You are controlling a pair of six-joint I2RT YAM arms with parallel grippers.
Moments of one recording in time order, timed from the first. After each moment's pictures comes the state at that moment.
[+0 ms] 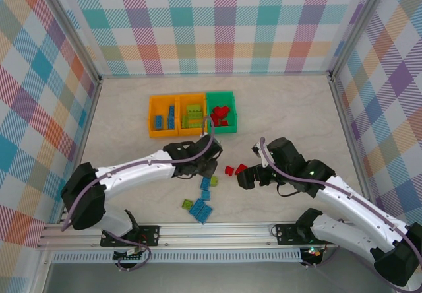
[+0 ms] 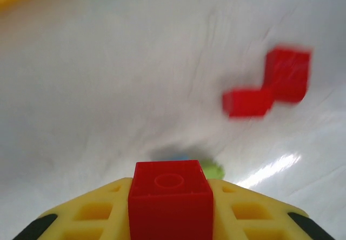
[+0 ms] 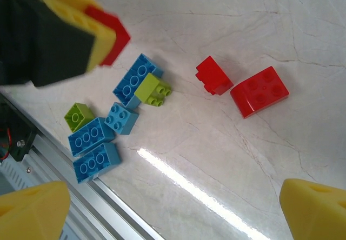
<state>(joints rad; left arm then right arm) -0.95 1.47 1.09 -0.66 -0.22 -0.44 0.73 0.86 0.74 -0.74 -0.25 0.39</state>
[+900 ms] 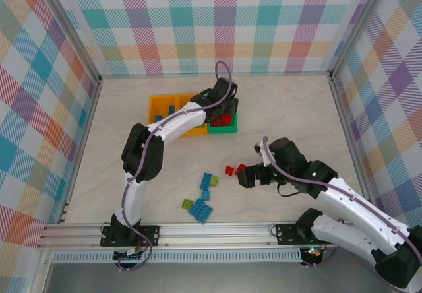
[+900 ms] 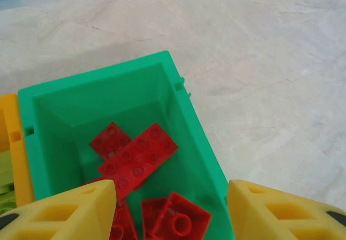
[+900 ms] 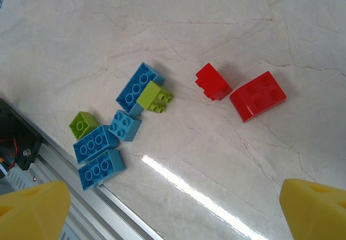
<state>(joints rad) -0.69 2.13 1.84 -0.48 -0.23 -0.33 0.73 0.85 0.74 -0.73 -0.23 0.43</state>
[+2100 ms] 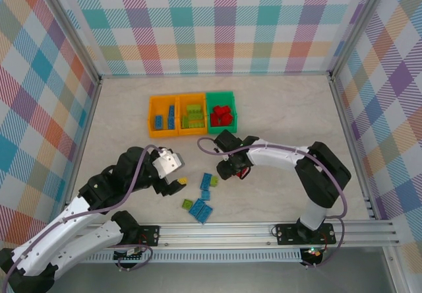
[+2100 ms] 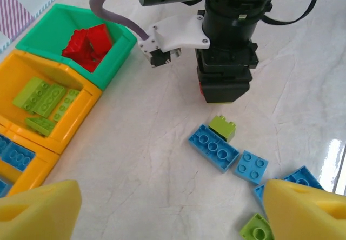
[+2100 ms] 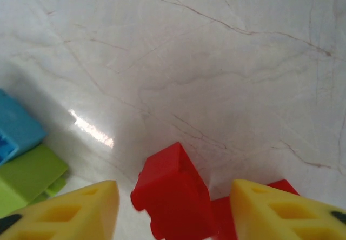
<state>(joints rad) -0.76 0.65 0.75 -0.70 0.09 0.34 0.85 1.72 1.05 -0.62 0.02 0.22</state>
